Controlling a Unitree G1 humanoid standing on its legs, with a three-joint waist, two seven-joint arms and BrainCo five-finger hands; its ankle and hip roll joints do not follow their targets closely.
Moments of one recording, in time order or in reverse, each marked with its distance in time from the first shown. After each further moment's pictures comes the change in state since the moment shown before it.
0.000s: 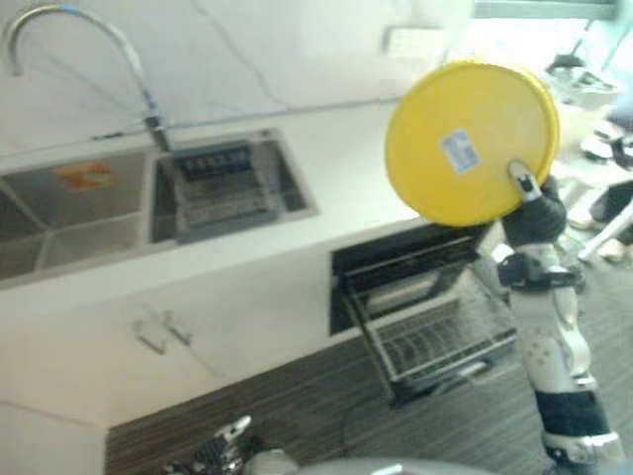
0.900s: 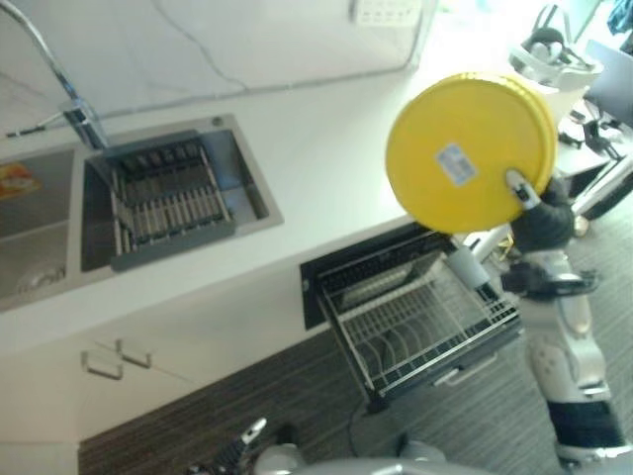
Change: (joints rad) left arm -0.061 0.011 -0.041 0.033 0.066 0.020 0.130; right arm -0.027 0.049 0.033 -0.051 -0.195 -0.050 0.043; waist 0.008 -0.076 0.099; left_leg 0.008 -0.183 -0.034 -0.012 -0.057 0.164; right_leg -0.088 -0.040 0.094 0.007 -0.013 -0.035
